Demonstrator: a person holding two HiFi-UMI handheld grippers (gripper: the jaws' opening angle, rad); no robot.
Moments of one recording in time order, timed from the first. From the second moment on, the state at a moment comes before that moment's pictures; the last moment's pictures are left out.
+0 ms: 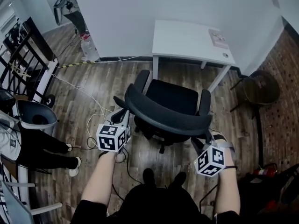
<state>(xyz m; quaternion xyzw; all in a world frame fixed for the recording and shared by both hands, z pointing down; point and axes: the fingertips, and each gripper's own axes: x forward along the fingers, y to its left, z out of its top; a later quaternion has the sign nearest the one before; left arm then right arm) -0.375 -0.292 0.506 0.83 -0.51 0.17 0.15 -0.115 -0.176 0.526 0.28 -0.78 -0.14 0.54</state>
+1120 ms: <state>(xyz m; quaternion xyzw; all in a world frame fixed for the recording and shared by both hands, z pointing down) -0.272 -0.321 0.506 0.81 -0.54 0.15 0.17 0.011 -0.227 0.520 0.29 -0.80 -0.14 0.50</state>
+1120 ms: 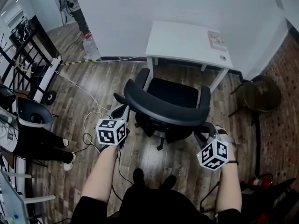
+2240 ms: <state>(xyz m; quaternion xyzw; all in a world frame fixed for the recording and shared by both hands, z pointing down) -0.087 -0.408 0.499 0.80 -0.57 0.10 0.18 0.218 -0.335 0.516 0.35 -0.79 -0.17 0.48</state>
